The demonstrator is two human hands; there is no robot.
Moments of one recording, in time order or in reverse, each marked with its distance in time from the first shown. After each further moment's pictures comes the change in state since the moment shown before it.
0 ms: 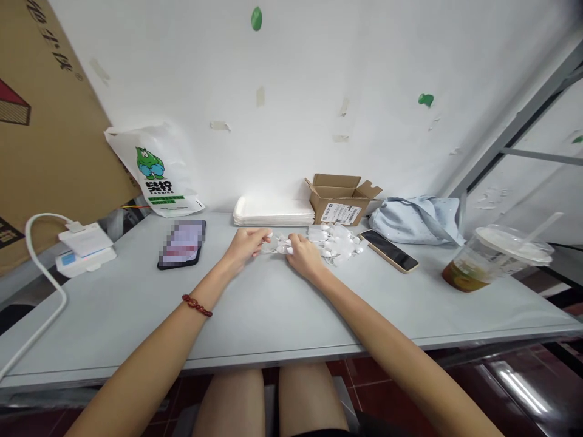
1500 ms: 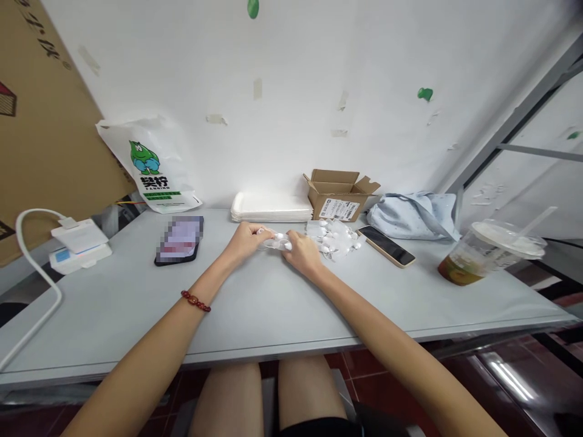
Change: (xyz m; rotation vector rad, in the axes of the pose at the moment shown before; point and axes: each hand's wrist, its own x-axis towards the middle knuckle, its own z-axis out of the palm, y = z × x) left_hand 0.000 -0.001 -0.001 0.298 -0.069 0.256; right_hand -0.005 -0.003 -0.001 0.072 0.031 0.035
